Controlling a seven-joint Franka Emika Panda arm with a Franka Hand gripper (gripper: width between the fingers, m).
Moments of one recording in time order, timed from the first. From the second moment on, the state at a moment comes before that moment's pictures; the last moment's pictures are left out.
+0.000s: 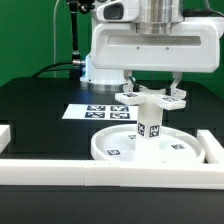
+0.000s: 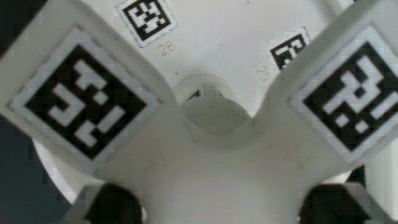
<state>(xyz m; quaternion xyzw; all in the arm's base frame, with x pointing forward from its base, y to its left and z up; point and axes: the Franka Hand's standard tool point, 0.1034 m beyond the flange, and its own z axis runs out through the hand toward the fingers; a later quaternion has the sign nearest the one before) 0.564 0.040 0.101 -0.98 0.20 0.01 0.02</state>
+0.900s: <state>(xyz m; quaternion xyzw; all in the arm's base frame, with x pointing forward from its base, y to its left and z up) 0.565 0.037 0.102 -0.87 0.49 0.02 0.05</state>
